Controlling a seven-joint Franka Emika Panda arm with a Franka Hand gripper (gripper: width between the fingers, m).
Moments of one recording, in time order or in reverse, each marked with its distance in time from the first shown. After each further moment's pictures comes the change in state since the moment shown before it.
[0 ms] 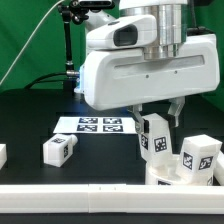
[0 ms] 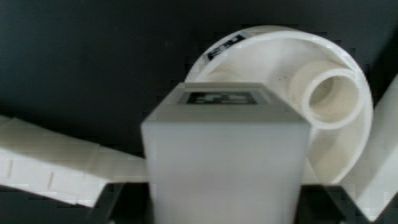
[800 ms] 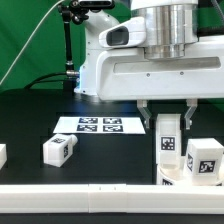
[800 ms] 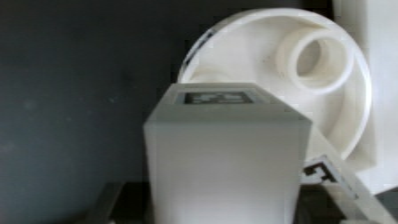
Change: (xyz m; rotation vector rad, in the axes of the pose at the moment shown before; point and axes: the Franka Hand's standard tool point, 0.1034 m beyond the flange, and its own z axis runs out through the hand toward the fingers) arm 0.001 -0.020 0.001 0.009 0.021 0.703
